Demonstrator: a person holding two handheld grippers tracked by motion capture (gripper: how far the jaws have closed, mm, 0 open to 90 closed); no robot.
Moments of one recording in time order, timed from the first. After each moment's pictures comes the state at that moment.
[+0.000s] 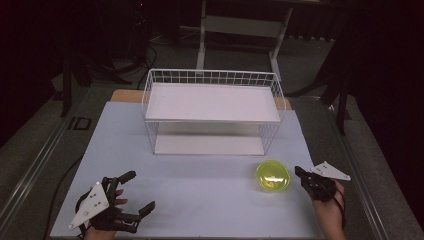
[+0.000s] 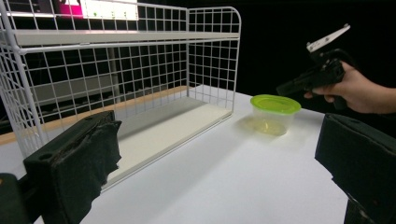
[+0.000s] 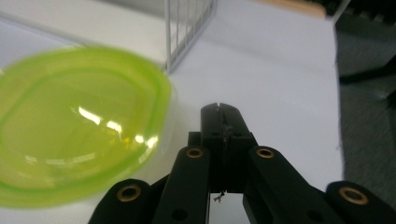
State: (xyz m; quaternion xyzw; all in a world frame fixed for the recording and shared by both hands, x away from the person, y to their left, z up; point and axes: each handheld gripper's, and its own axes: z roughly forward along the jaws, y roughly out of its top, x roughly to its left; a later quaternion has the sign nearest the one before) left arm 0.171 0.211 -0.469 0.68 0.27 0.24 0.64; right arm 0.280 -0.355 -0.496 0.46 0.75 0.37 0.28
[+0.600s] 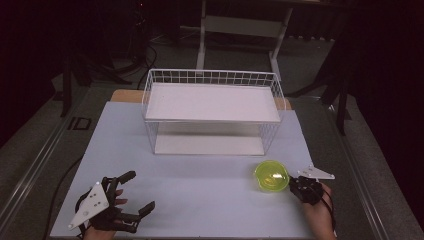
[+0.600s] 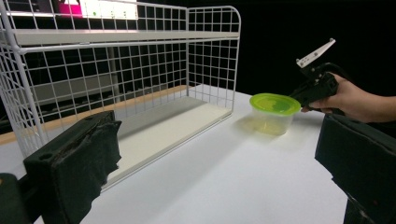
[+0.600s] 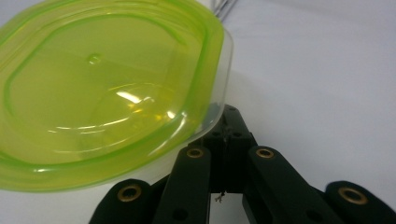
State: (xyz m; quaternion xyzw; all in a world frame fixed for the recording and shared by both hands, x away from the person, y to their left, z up) left arm 0.172 0.211 -0.469 0.68 0.27 0.24 0.64; right arm 0.284 -0.334 -0.521 0.46 0.78 0.36 0.22
